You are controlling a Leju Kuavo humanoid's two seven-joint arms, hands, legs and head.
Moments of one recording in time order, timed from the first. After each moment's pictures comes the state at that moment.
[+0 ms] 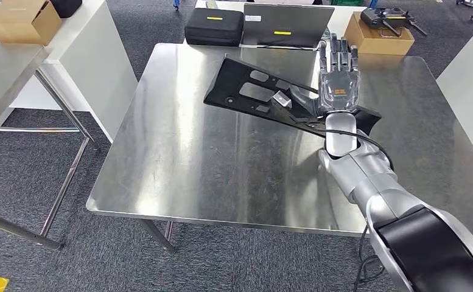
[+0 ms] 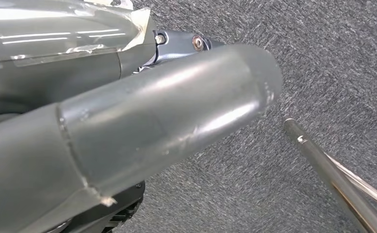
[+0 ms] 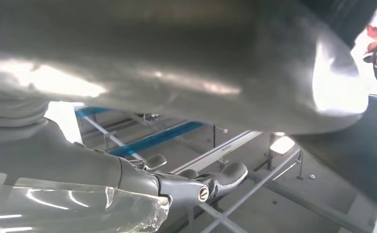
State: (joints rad) left arm -0.08 -0.06 0.67 -0.20 0.04 -0.11 -0.37; right arm -1.07 -0.02 0.66 -0.43 1.57 -0.62 0.56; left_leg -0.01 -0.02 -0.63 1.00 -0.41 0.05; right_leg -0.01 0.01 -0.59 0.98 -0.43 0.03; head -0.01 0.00
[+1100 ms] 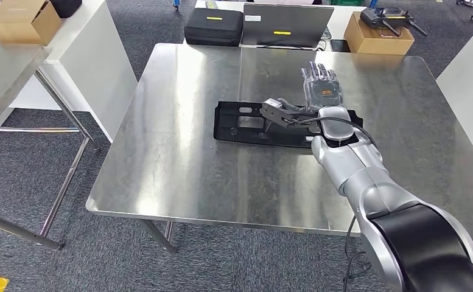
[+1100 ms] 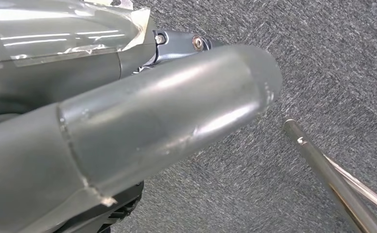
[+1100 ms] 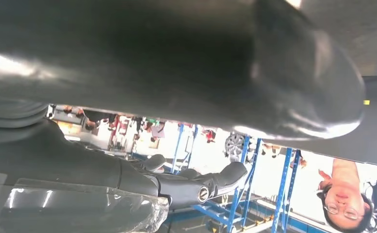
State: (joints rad) left arm -0.08 -0.06 0.70 -0.20 0.05 -0.12 -0.35; right arm -1.10 0.05 0.43 -0.39 1.44 -0.15 0.24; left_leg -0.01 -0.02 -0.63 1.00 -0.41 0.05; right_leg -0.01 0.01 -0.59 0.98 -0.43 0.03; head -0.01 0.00
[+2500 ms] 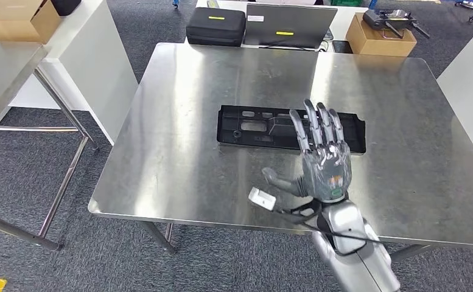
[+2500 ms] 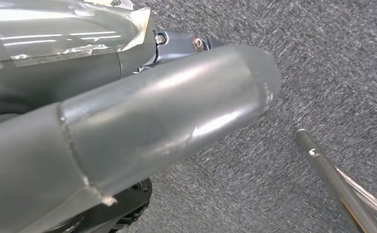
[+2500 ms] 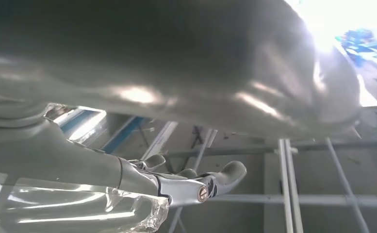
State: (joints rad) left arm -0.07 -0.08 0.75 -0.20 0.01 -0.10 -0.32; right arm -0.27 -0.11 0.46 -1.60 1.57 -0.60 0.09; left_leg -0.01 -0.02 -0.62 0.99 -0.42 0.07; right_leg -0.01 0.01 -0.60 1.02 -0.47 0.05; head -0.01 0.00
